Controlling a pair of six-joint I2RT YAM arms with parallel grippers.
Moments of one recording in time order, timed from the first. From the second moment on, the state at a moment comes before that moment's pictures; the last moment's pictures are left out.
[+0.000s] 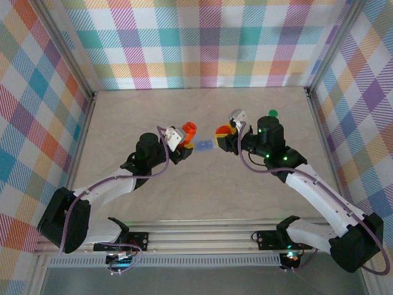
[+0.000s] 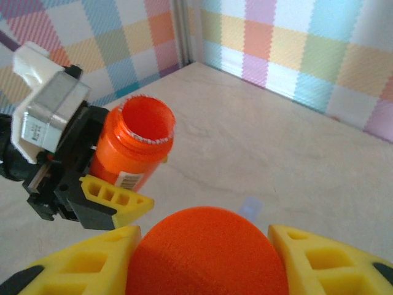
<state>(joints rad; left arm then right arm) -0.54 1.29 0.66 0.38 0.25 0.19 0.54 1.09 0.92 -0.15 -0.33 -0.02</state>
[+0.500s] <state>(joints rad) -0.54 1.38 0.81 -0.01 0.20 0.42 0.54 1.05 0.59 0.02 -0.16 0.11</state>
